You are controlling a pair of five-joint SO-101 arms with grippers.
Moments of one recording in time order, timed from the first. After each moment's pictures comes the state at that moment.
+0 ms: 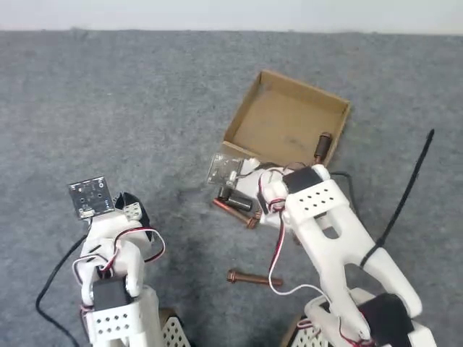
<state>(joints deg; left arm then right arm) -17.3 -103.1 96.9 56.3 11.4 -27.5 -19.5 40.5 62.8 48.7</state>
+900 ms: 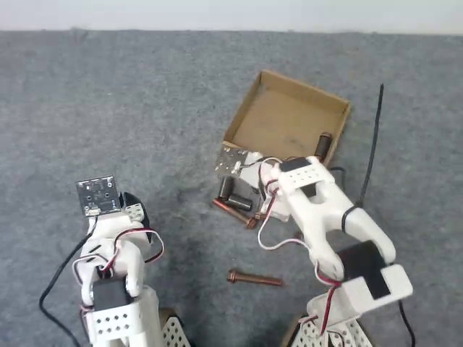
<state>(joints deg) -17.3 -103.1 96.9 56.3 6.1 -23.3 3.5 35.5 49.6 49.3</state>
